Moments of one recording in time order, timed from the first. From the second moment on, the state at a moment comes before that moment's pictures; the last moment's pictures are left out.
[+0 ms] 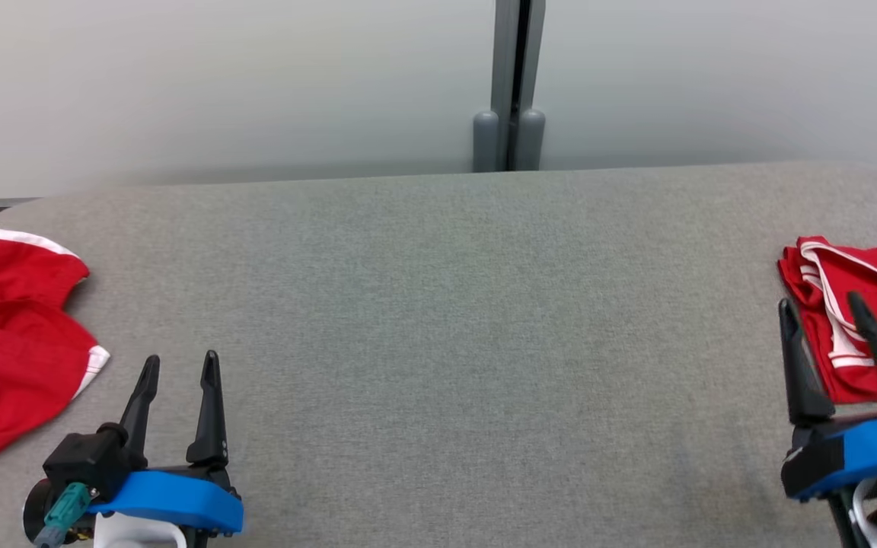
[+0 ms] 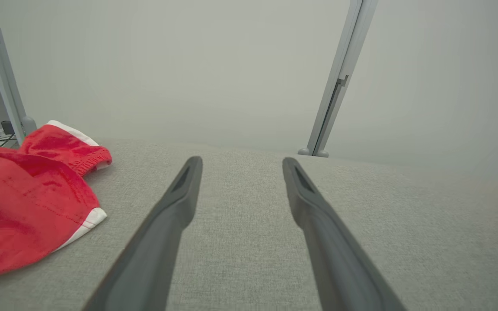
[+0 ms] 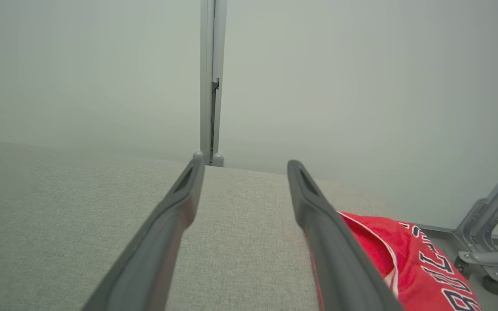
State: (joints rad) left arm -0.09 0.24 -0.19 0.28 -0.44 -0.03 -0.26; right arm -0.07 -0.15 -0.14 -0.03 0.06 0.13 -0.01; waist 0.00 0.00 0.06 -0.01
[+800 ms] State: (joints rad) left arm -0.08 0.23 -0.18 0.40 -0.41 -0.07 -0.26; right arm 0.05 -0.05 -0.14 0.15 0.04 0.13 -0.20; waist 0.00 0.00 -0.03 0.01
